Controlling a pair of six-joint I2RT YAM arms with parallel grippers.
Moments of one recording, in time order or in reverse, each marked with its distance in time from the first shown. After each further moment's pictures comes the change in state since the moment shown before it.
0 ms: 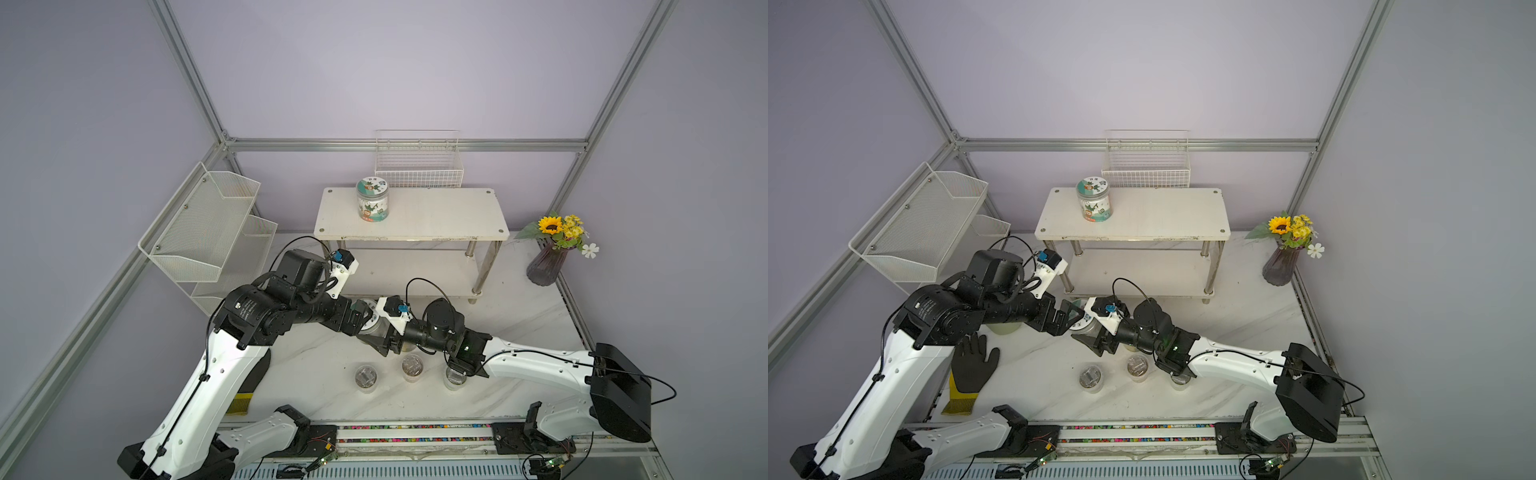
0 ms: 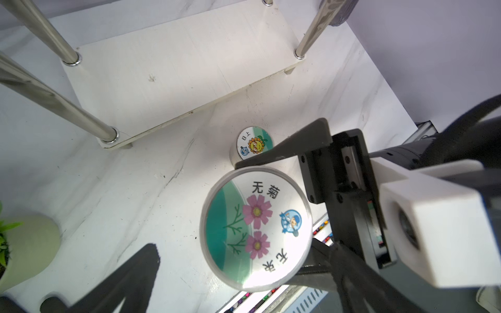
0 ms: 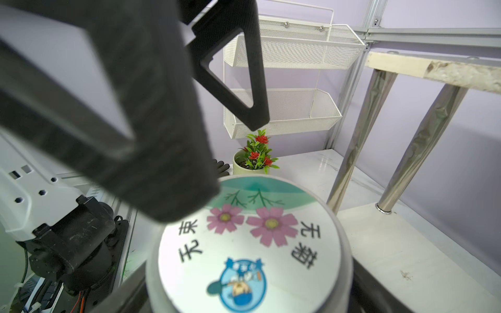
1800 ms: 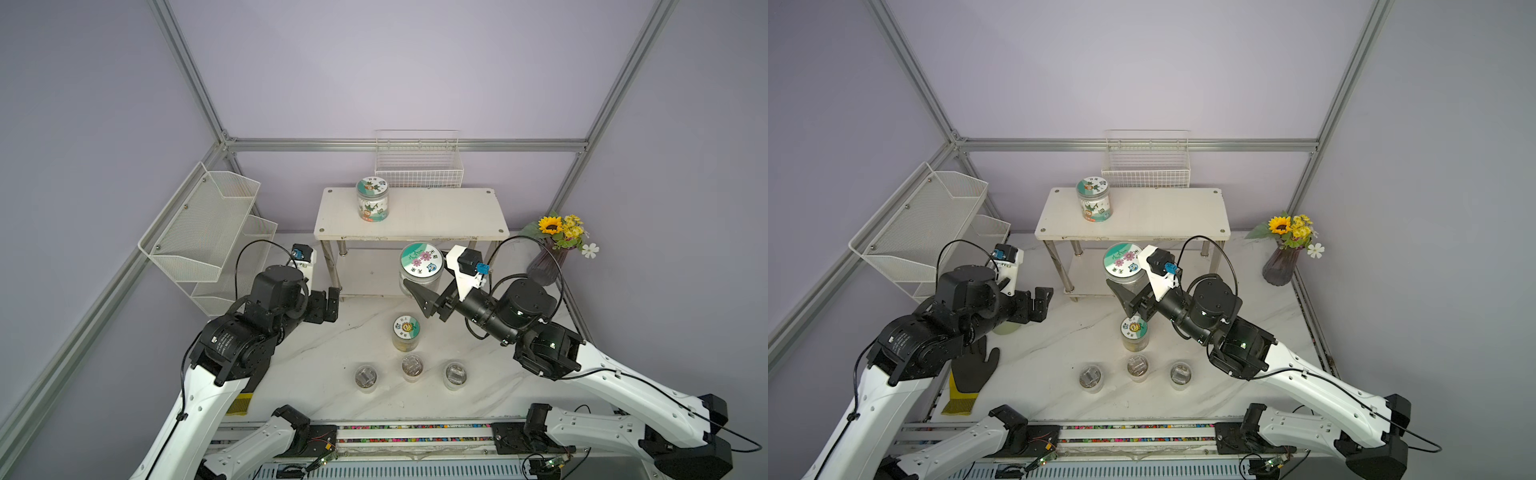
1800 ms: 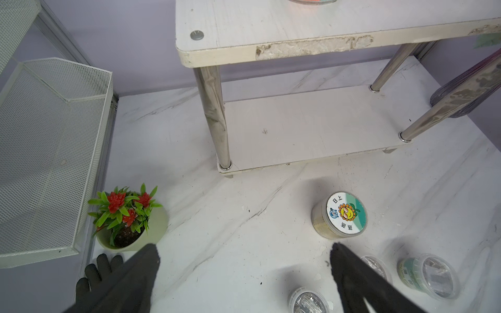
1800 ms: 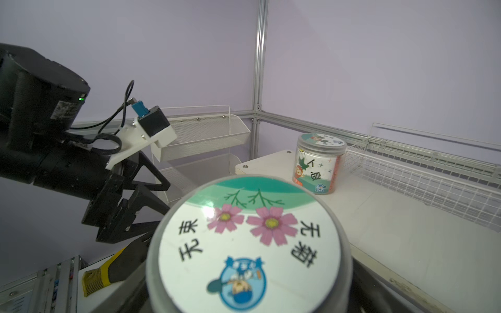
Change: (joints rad) left arm 0.026 -0.179 -0.154 0.193 -0.429 -0.068; right arm -0.054 -0.383 0.296 -0.471 0.346 0.023
